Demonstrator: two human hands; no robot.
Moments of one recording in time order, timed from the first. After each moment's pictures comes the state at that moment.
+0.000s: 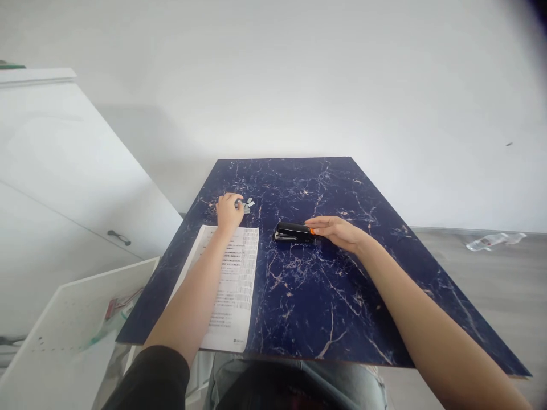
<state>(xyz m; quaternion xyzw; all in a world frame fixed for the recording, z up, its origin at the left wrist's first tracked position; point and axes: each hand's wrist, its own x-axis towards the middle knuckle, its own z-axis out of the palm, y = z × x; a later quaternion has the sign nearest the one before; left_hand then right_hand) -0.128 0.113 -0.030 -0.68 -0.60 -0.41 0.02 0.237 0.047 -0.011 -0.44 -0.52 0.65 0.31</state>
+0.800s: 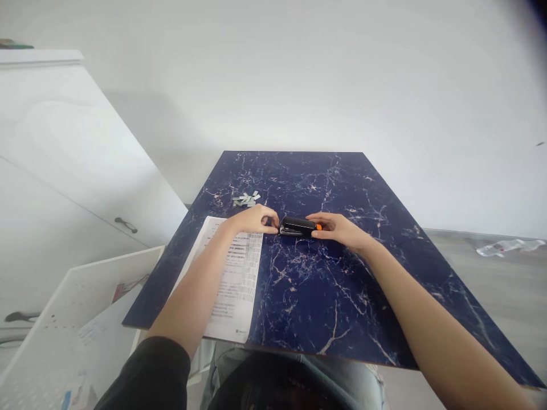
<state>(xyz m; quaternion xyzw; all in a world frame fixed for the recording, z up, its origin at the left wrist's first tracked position) -0.097 0.076 0.011 -0.87 -0.35 -0.14 -0.32 0.224 0.038 -0.008 -0.44 -0.67 0.53 0.28</state>
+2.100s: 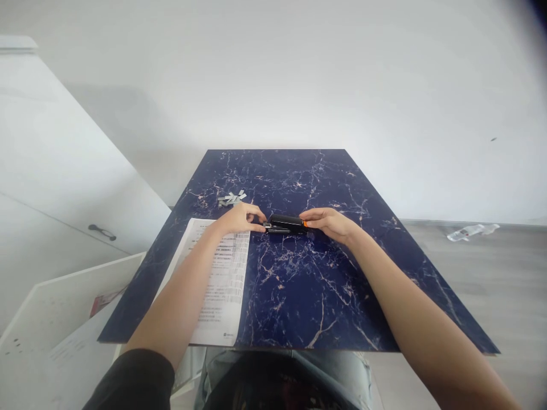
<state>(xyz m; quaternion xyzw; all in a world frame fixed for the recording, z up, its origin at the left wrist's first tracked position) -0.097 0.081 -0.001 -0.85 -0.37 -0.19 -0.32 0.239 0.051 -0.017 -0.46 -0.52 0.63 0.34</state>
